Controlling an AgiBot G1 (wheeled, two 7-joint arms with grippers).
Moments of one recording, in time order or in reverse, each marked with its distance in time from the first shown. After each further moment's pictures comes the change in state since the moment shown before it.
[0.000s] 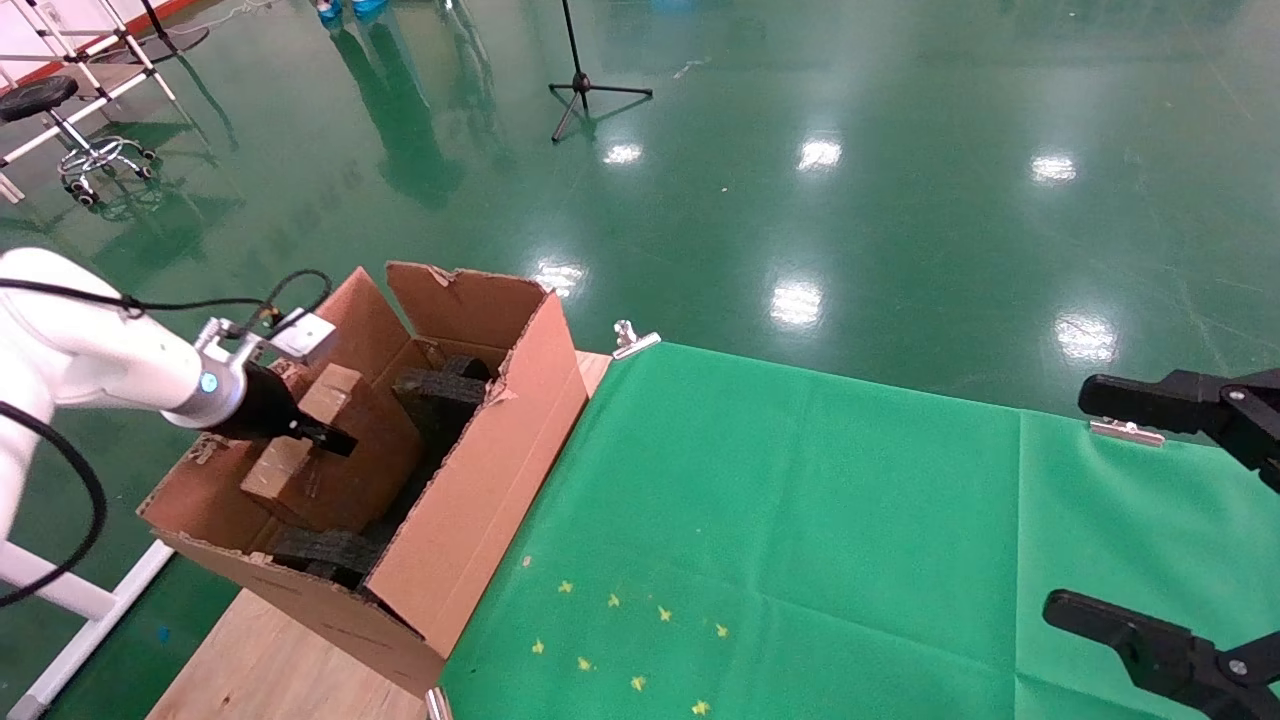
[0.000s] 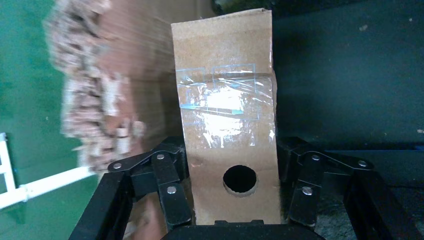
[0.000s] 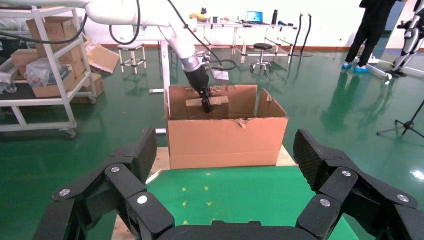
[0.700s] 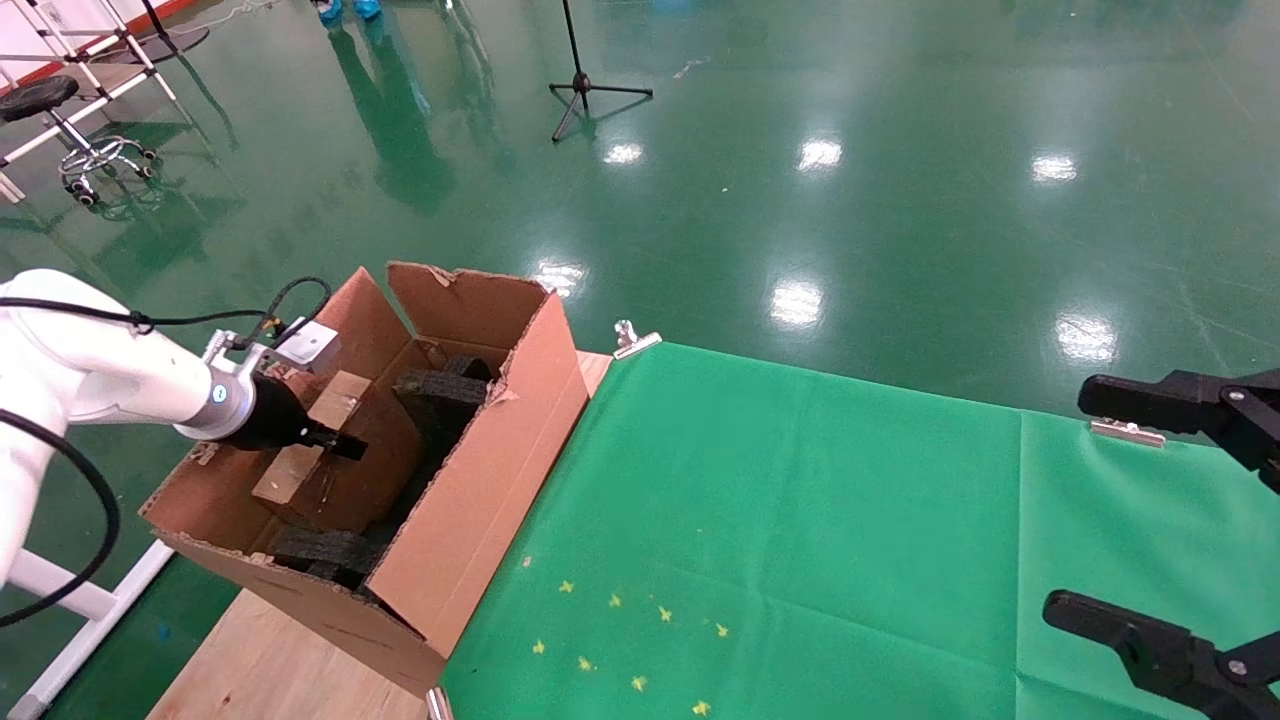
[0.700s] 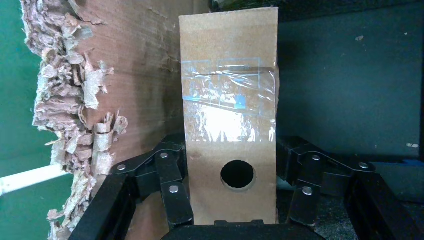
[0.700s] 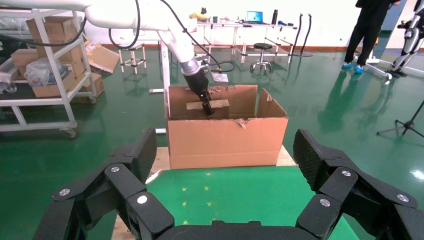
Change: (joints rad) left arm 0.041 0.005 -0.023 0.009 -0.034 -0.037 -0.029; right arm 0.000 0.000 0.000 0.000 0.000 0.000 0.000
